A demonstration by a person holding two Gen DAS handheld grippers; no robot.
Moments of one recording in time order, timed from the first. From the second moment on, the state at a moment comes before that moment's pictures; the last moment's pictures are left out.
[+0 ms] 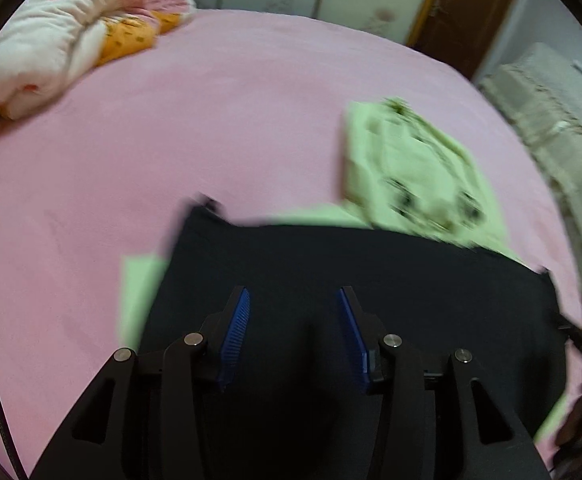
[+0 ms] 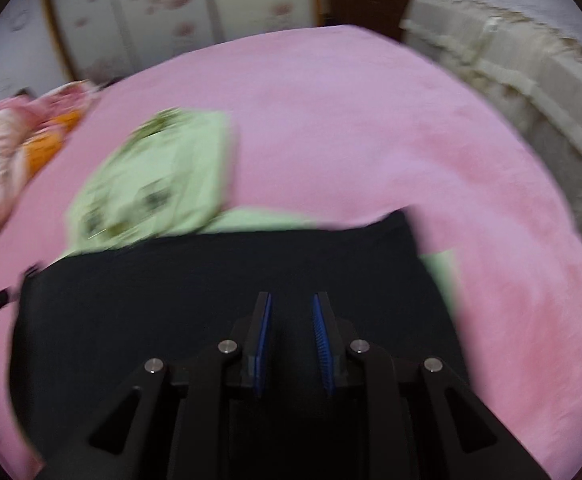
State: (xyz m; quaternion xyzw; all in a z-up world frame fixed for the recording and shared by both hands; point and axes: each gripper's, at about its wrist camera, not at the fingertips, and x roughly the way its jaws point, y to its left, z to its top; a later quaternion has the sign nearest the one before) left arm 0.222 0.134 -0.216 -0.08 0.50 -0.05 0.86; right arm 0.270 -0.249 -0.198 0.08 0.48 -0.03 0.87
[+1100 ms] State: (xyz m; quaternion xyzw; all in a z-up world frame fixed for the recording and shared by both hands) left arm 0.130 0.137 -0.258 -0.08 0.54 0.01 0.84; right arm 0.187 -0.241 -0.230 0.10 0.50 -0.02 0.86
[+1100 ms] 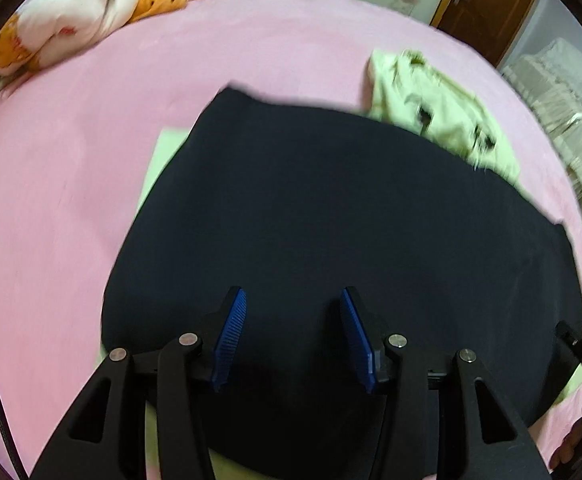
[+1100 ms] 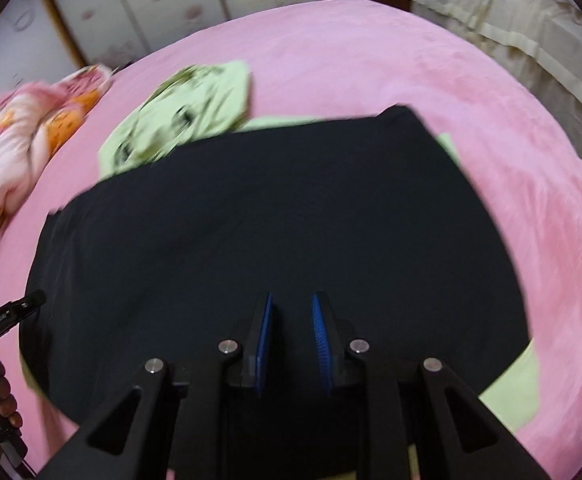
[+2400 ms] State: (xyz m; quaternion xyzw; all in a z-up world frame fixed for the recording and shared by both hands) left arm 0.168 0.137 -0.201 -0.01 0.58 0.01 0.82; right arm 0.209 -0.255 -0.184 0.07 0.52 -0.01 0.85
